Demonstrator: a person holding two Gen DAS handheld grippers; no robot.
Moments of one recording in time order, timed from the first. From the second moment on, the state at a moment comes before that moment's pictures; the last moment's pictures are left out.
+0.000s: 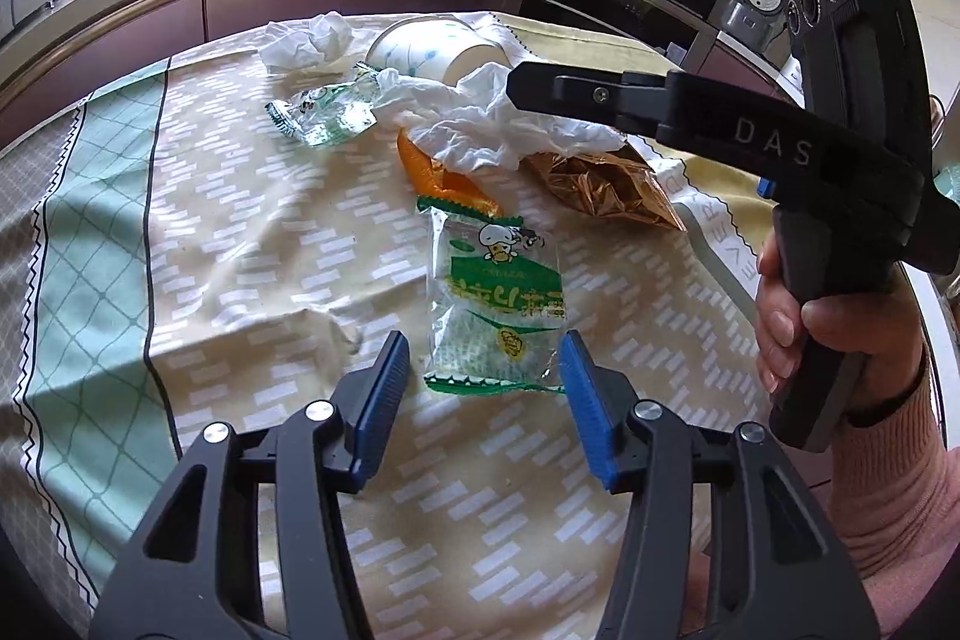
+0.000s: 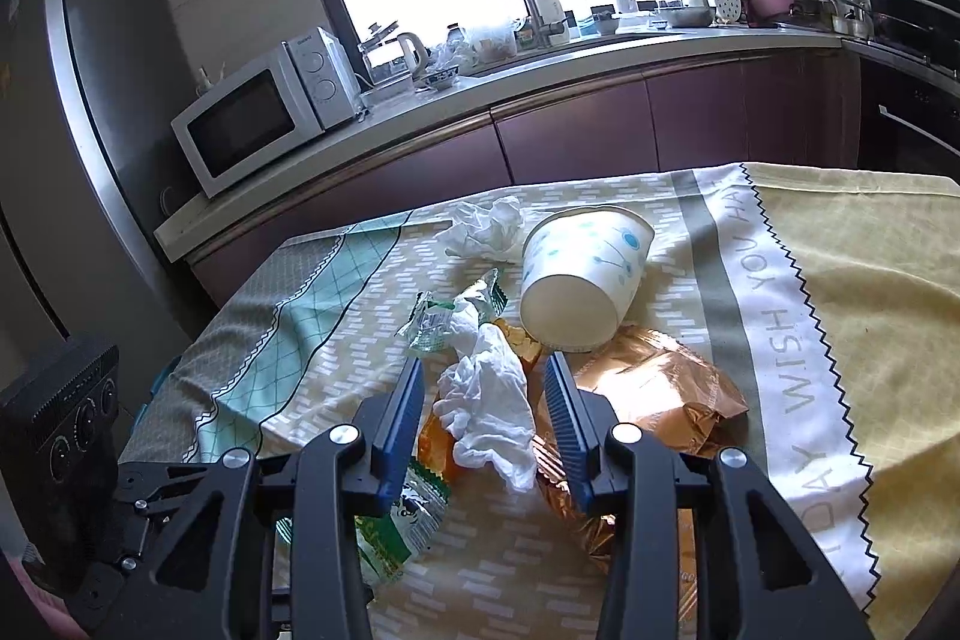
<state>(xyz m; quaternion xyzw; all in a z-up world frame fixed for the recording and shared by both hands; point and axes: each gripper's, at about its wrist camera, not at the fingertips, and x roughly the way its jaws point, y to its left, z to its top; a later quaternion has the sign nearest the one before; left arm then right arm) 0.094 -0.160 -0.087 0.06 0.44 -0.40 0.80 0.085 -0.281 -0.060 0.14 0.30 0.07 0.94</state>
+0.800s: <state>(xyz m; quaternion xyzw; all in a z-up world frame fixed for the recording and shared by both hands) 0.095 -0.105 -0.062 -0.02 0.42 -0.41 0.81 0.071 -0.282 -0.052 0.16 0.29 0.08 0.94</state>
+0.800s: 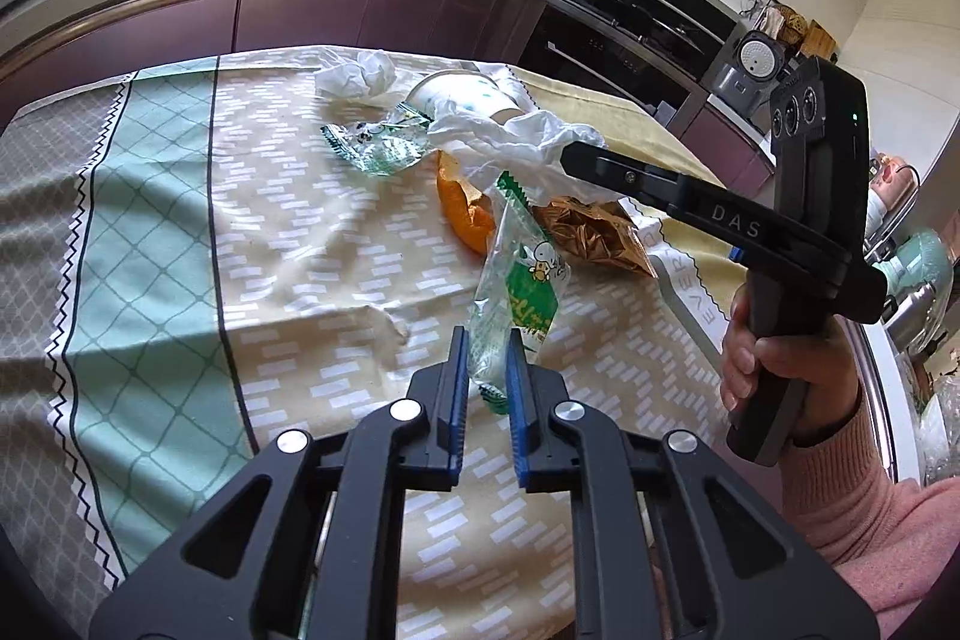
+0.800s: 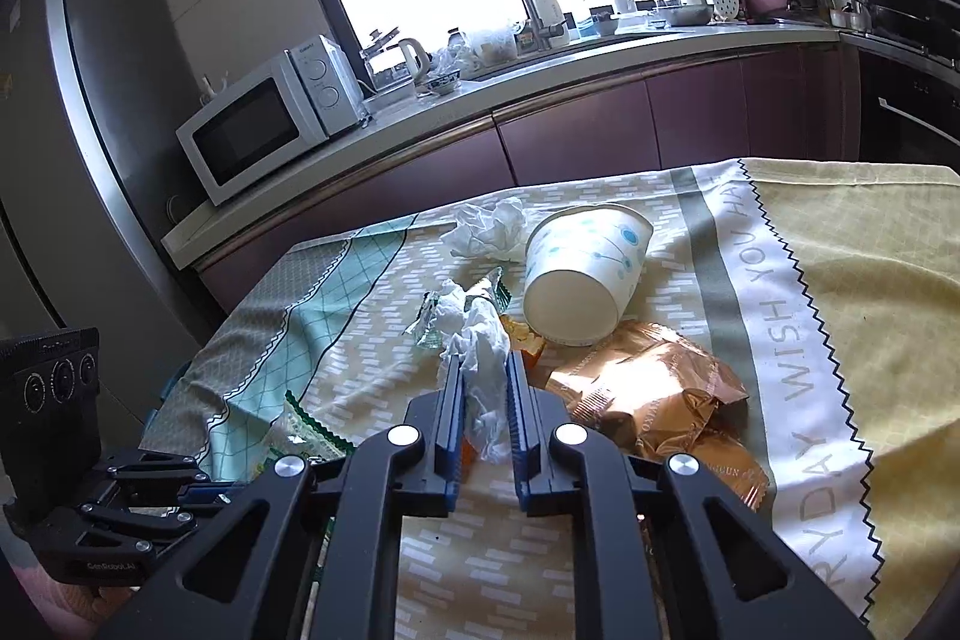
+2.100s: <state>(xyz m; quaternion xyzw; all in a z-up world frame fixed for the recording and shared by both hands) 0.083 0.171 -0.013 -0.11 0.34 -0.16 0.92 0.137 -0.060 -0.010 0.10 0.30 0.34 0.89</state>
